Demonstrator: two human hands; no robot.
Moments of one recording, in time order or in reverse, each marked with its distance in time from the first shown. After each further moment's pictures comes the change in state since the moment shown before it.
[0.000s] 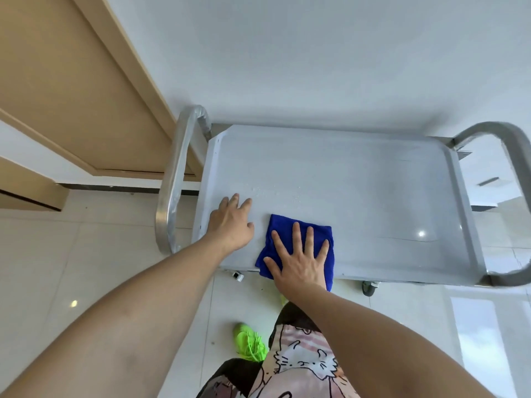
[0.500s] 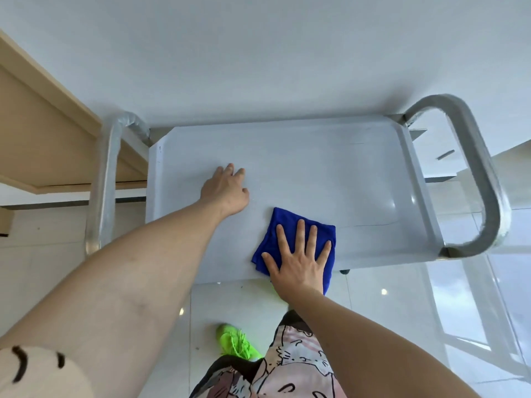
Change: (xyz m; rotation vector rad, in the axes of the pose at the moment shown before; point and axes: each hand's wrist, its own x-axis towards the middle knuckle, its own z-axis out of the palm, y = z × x) left_hand 0.096 0.095 -0.039 0.040 -0.061 0.086; right_hand 0.004 0.073 0.000 0.098 0.036 0.271
